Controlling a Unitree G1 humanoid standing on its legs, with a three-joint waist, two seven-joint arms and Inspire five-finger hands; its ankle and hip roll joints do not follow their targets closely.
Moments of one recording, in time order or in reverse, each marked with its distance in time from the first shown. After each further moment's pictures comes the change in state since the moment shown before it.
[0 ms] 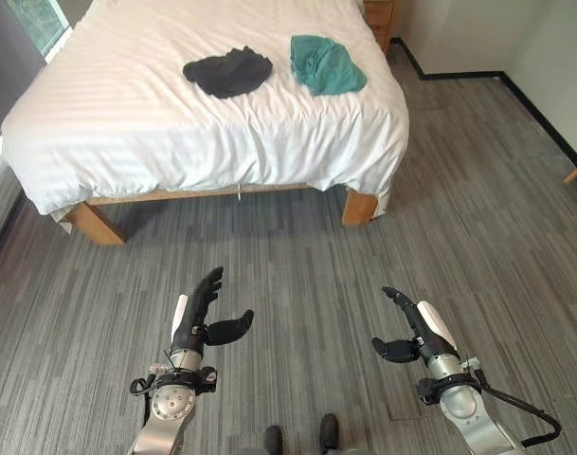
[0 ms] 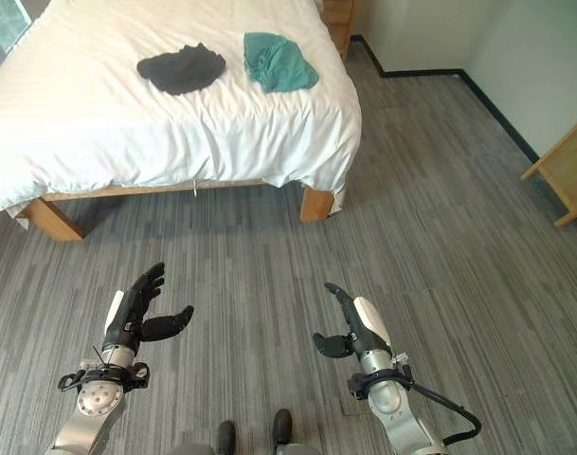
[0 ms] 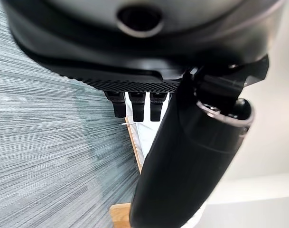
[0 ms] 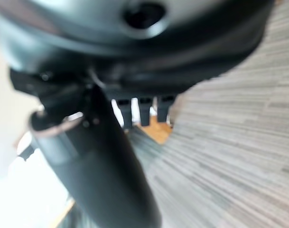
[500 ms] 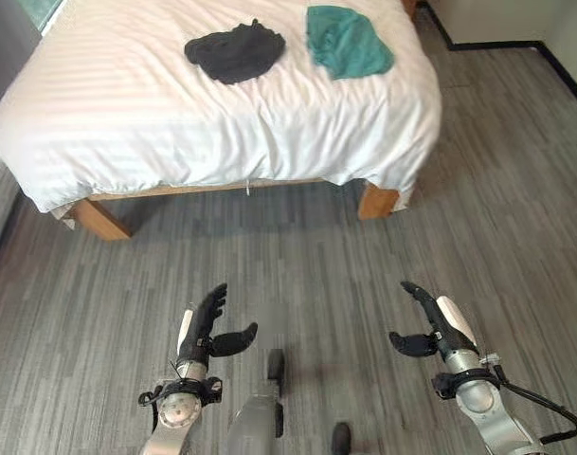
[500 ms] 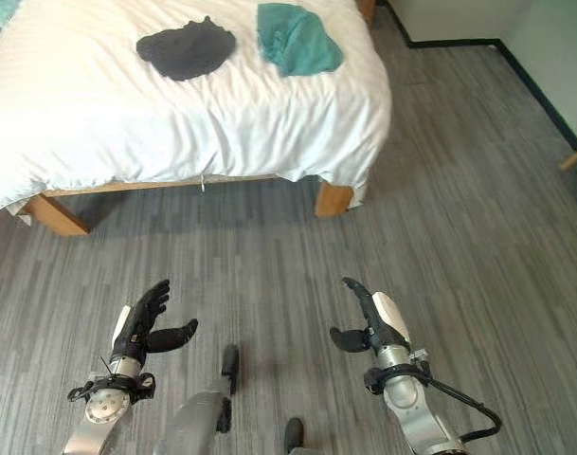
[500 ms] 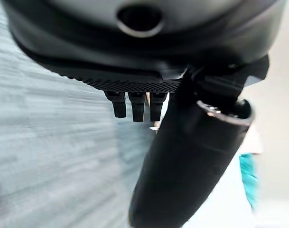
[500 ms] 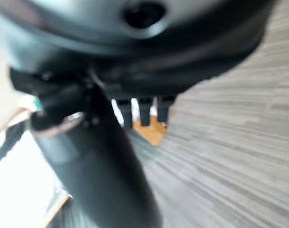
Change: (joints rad) left arm 0.052 -0.056 -0.004 0.087 -0.024 0.027 -0.003; right arm 0.016 -0.051 -0.043 -0.007 0.032 0.038 0.001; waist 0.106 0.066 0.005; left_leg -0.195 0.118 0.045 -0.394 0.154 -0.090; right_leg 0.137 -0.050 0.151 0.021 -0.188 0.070
